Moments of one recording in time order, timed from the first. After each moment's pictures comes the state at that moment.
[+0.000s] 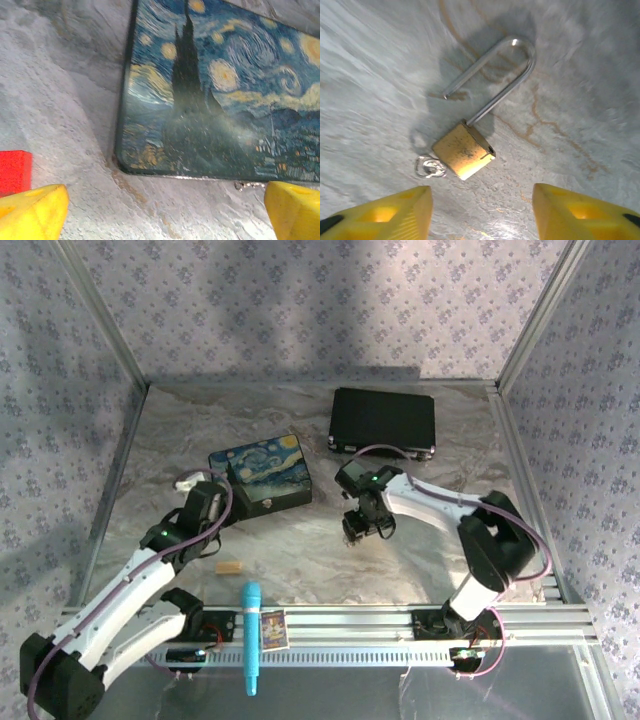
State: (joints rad) left arm -0.50 0.79 0.59 -0.60 -0.35 -0.86; right arm 0.74 1.60 1.07 -0.87 0.00 0.31
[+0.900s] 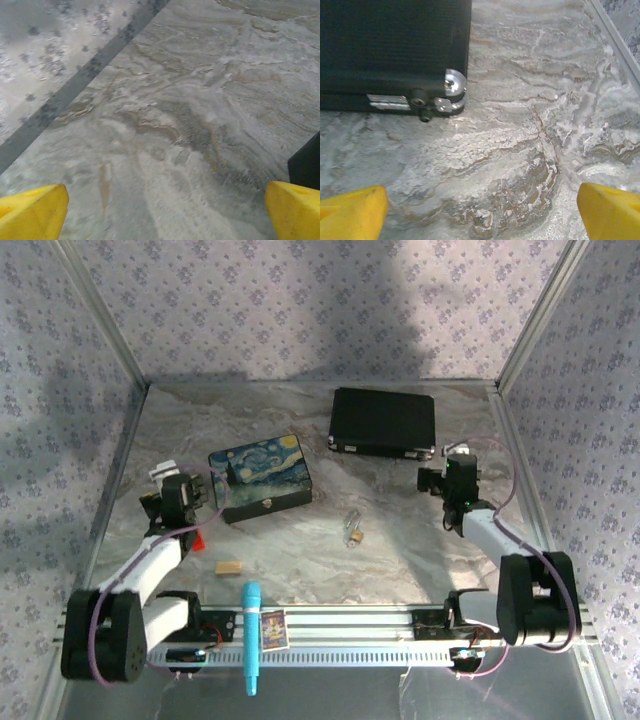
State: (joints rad) left arm -0.07 1.10 0.37 0.18 -0.50 -0.23; right arm 0.06 1.26 0.51 0.13 0.18 0.03
